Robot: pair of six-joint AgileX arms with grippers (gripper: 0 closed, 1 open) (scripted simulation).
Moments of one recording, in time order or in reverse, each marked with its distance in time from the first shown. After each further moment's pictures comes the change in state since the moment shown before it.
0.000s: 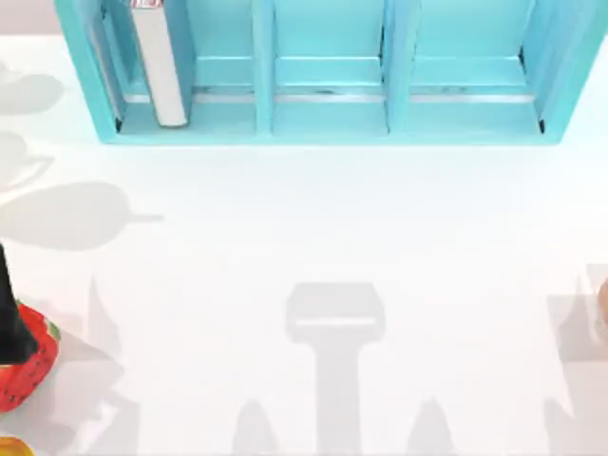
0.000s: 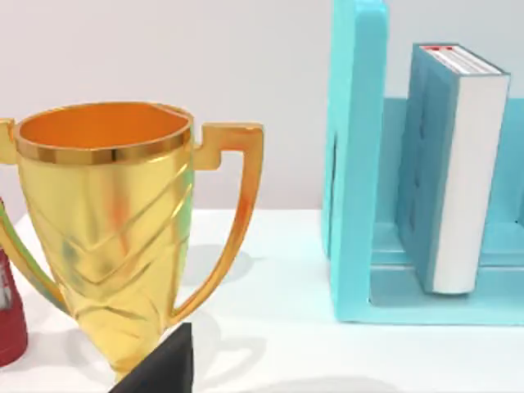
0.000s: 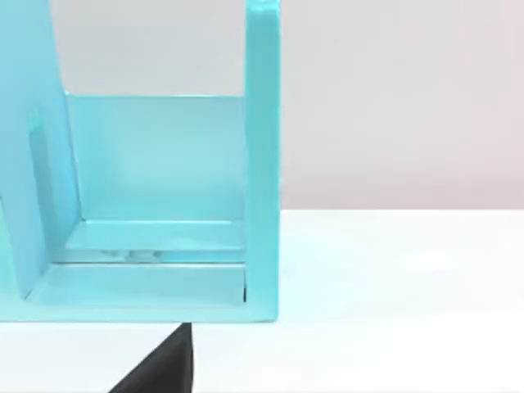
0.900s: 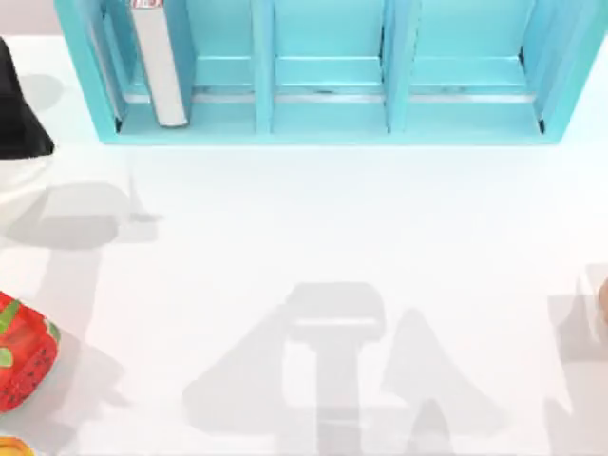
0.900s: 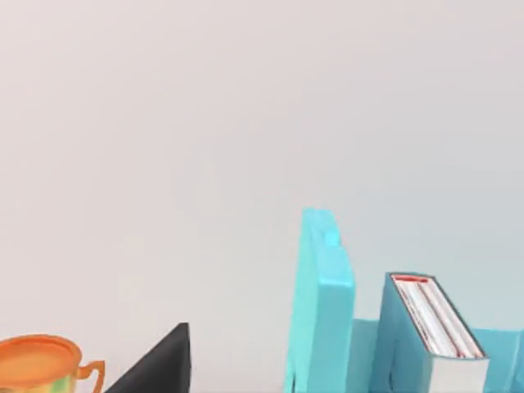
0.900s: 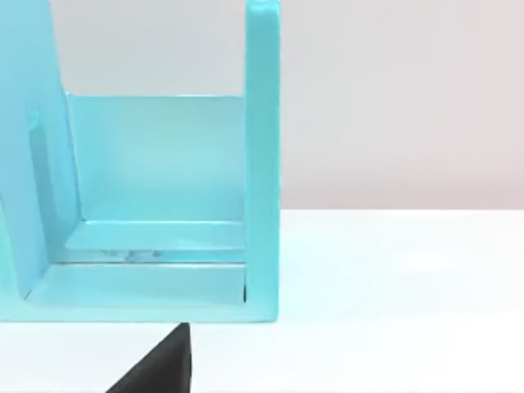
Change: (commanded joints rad) left arm -0.133 0.893 0.357 0.682 -0.128 -0.050; right arm 0.000 0.000 0.000 0.000 0.000 0.000
